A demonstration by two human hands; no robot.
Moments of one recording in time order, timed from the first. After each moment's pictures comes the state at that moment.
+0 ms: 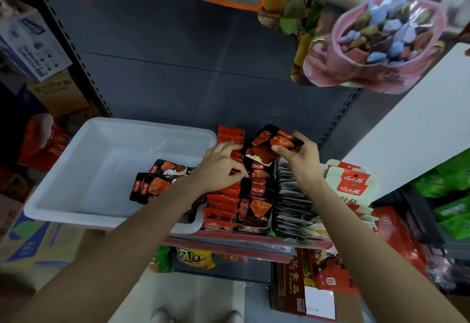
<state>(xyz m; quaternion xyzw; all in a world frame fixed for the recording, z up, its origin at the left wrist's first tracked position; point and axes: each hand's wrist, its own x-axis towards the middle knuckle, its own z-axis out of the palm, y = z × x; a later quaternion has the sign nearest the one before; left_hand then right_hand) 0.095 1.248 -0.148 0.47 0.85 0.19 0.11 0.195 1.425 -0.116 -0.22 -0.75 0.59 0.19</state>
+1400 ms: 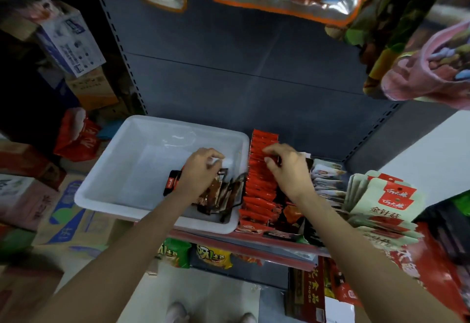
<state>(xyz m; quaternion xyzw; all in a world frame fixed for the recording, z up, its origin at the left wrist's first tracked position) 0.073 1.157 -0.160 0.21 0.87 0.44 0.05 0.163 1.344 -0.114 -0.11 -0.94 0.29 0.12</state>
